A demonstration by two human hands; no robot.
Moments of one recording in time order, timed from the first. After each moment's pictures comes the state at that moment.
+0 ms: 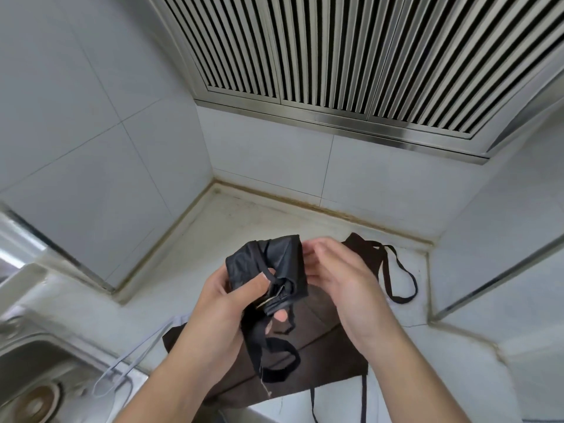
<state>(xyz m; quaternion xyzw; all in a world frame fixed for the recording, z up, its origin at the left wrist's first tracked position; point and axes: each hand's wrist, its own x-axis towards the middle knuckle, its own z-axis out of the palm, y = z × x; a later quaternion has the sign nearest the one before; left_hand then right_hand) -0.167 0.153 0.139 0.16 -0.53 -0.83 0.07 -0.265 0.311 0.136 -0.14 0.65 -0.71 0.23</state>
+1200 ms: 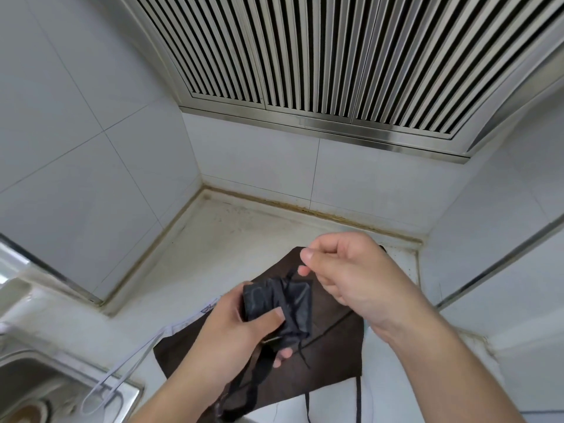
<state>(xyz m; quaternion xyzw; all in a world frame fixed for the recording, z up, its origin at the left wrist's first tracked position) -0.168 0.167 0.123 0.21 -0.62 -0.76 -0.03 -0.275 0.330 0.198 -0.16 0.77 -0.56 0.25</state>
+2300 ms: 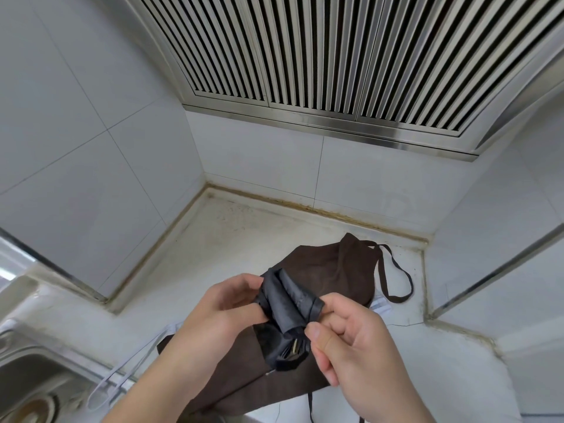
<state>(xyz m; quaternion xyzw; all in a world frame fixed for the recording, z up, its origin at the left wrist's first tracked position) -0.168 0.145 0.138 0.18 -0.68 -0.71 -0.03 -0.216 0.353 0.135 -0.16 0.71 -0.64 0.25</state>
